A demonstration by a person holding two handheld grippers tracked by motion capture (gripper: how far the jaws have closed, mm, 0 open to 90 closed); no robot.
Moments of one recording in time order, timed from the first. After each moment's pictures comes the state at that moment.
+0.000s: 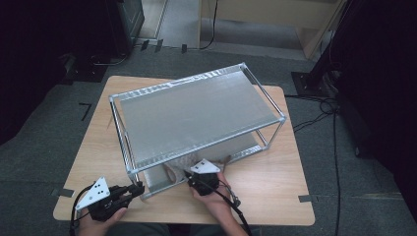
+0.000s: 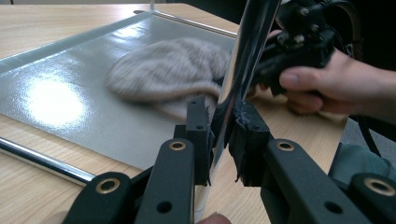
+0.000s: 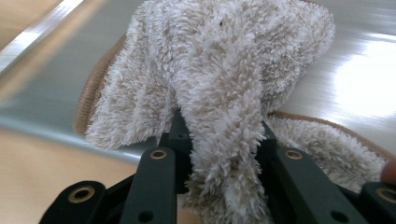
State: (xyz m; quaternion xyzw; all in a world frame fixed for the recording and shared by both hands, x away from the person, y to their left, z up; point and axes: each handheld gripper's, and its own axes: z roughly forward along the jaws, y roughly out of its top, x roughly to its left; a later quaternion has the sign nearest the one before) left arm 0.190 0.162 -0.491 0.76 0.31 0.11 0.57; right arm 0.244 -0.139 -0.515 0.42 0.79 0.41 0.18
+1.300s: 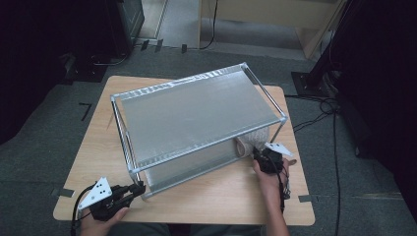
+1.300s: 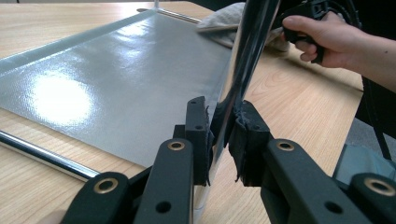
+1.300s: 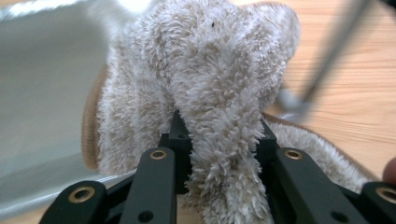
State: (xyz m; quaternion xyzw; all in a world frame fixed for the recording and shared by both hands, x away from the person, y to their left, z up) left arm 0.190 0.160 -0.490 0.76 0.32 0.11 0.56; right arm 0.289 -0.338 -0.502 0.64 0.62 0.35 0.28
